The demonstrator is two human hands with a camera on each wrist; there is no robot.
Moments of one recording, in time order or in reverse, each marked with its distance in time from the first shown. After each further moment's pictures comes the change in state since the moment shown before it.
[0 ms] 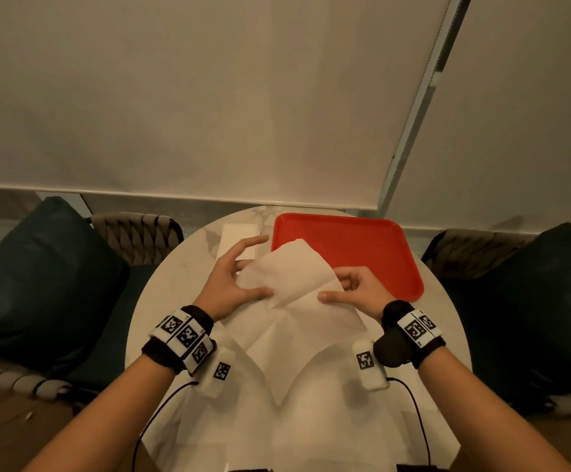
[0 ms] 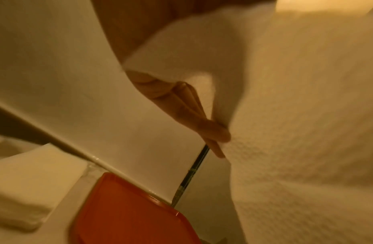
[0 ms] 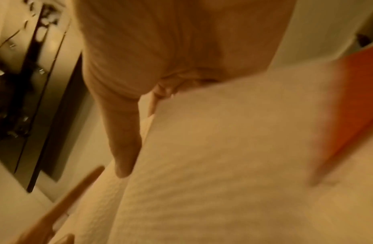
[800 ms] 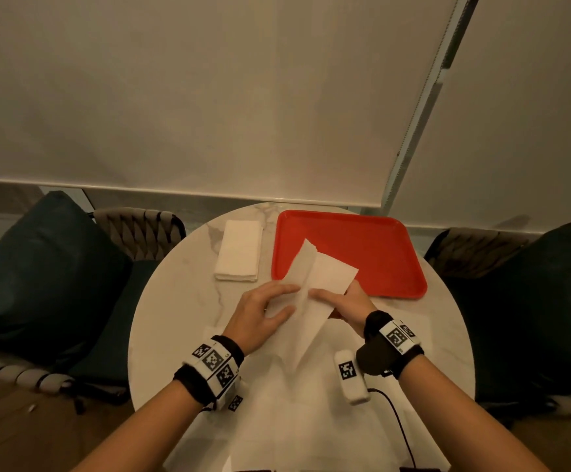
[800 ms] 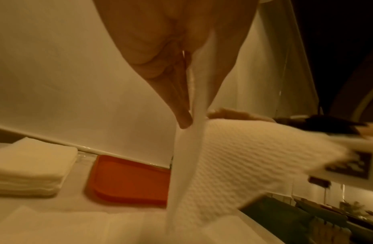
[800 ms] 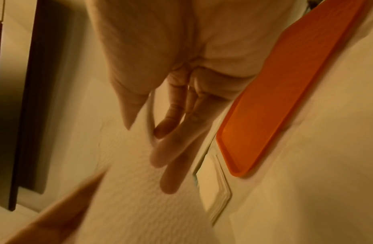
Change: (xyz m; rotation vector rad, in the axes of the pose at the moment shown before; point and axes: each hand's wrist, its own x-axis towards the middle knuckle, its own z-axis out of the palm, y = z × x) left_hand -0.023 -0.047 0.045 0.354 0.042 0.134; right_hand 0.012 0.022 0.041 0.274 0.213 0.111
